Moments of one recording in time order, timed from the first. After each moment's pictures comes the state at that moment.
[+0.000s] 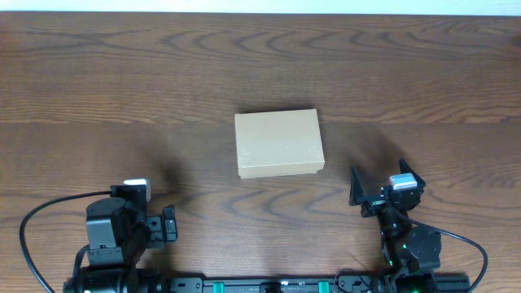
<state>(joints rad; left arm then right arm) 0.06 0.42 0.52 -0.99 0.08 0.00 0.14 0.01 0.01 -0.07 -0.01 -0.04</state>
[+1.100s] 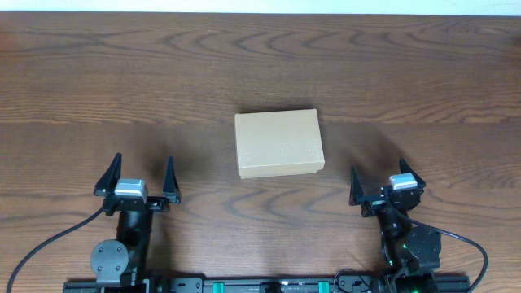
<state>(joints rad) -0.03 0.01 0.07 0.05 0.06 0.01 0.14 0.01 0.01 -0.07 -0.01 -0.04</state>
